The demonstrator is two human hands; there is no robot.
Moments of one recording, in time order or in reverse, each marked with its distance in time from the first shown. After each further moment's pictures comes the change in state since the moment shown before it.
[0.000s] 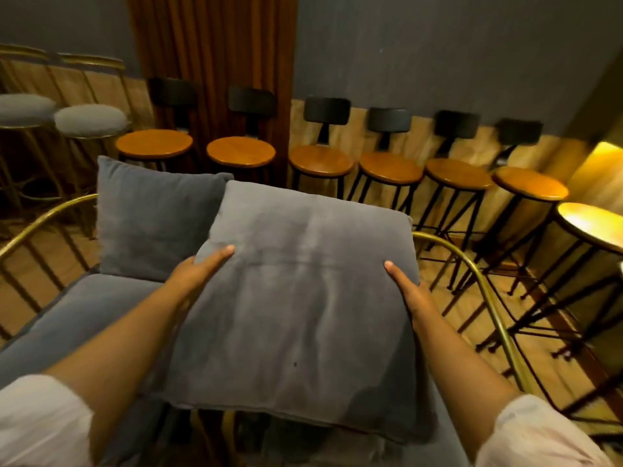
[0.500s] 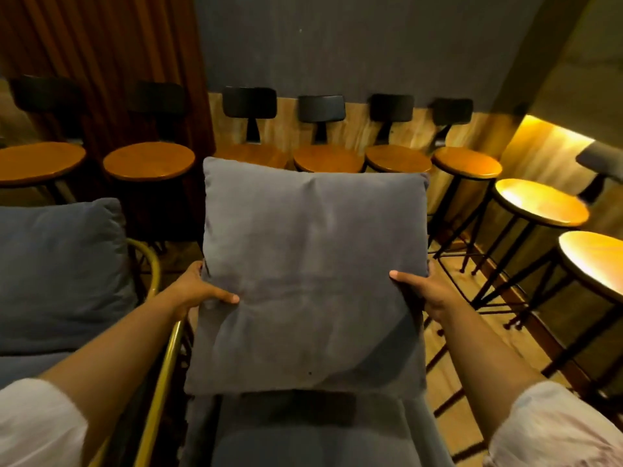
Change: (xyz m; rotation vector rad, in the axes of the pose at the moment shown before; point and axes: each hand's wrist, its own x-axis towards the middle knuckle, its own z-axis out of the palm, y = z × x) left_hand 0.115 0.046 0.194 0.222 -0.283 0.012; right_hand 0.159 -0.040 -0.131 -0.015 -0.006 -0.027
